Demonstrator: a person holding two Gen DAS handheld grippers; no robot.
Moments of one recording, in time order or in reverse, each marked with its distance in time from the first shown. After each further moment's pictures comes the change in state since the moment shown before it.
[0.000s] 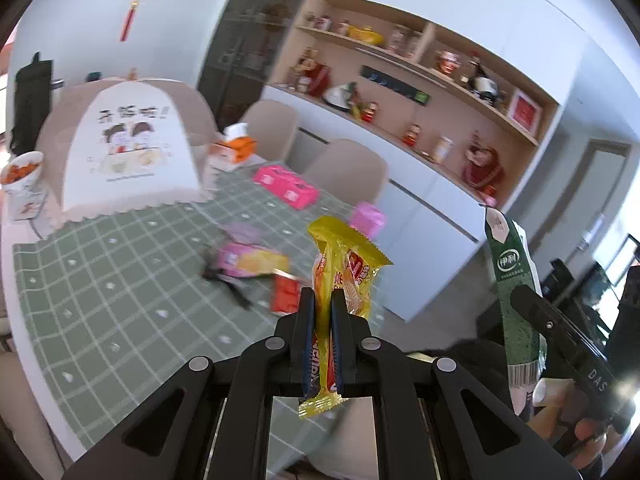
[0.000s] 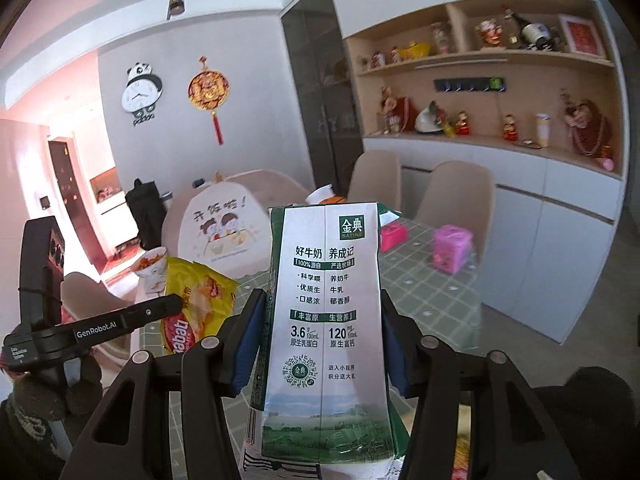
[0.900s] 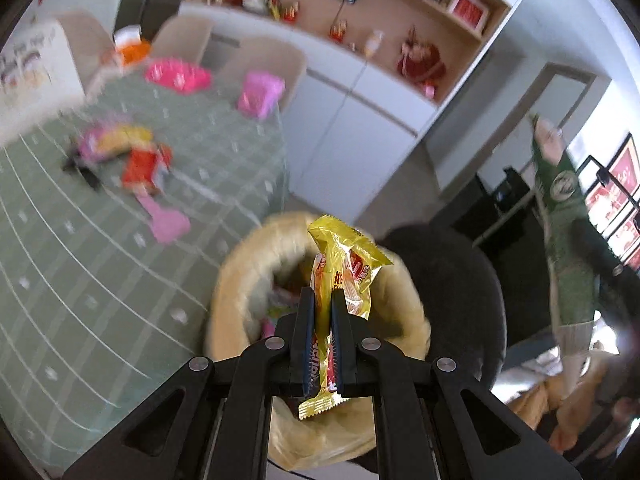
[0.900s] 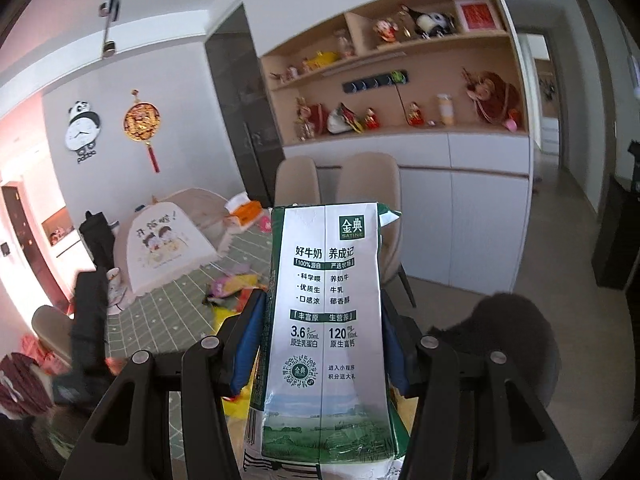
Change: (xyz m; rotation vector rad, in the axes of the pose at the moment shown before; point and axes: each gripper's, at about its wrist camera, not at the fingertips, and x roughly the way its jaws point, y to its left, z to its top) left arm 0.101 -0.125 -0.134 0.084 0.351 -0.190; right arm -0.109 -0.102 -0.071 0.160 -0.005 -0.193
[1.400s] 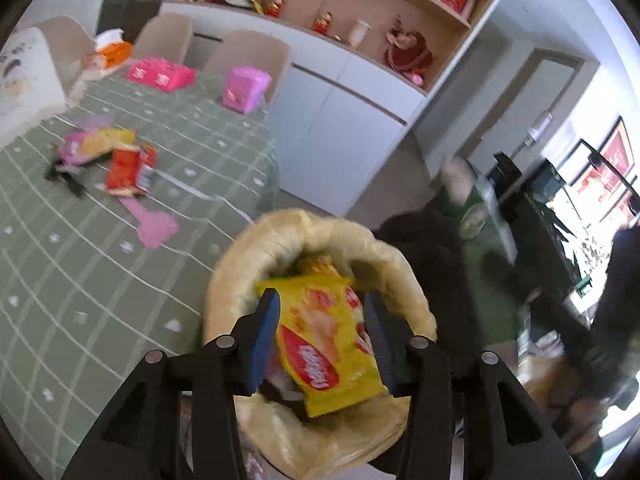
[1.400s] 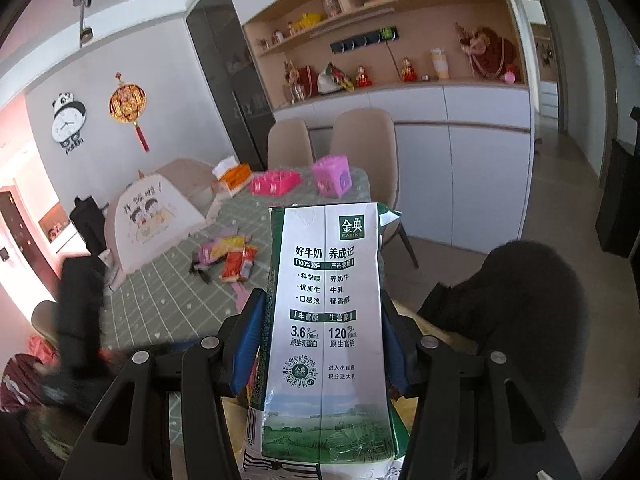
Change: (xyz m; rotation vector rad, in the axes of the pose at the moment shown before) left arm -0.003 0.008 0.007 0.055 -0.021 -0.008; right arm 0.059 -0.017 -0.036 0.048 0.140 0.011
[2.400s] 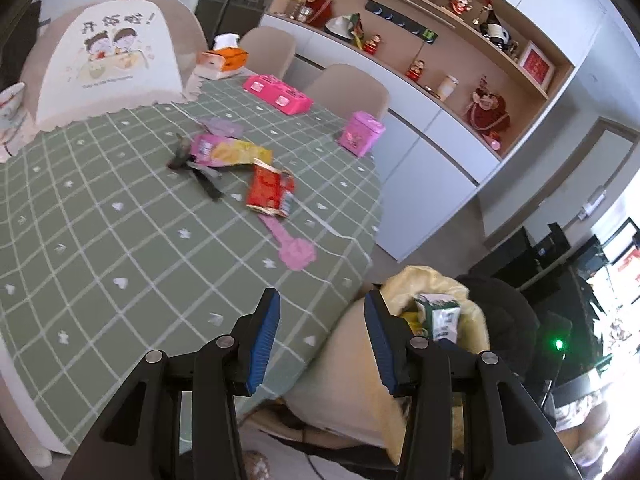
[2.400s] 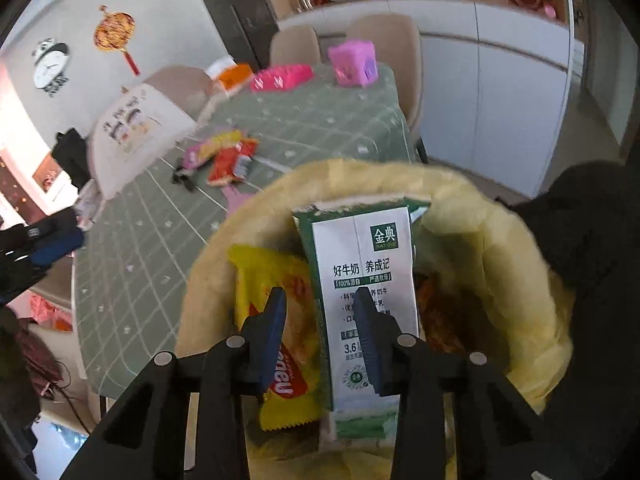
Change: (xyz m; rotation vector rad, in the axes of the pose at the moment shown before) left arm -0.071 0.108 0.005 -0.212 -0.108 0.186; right arm 0.120 0.024 -0.048 0.003 0.313 -0.010
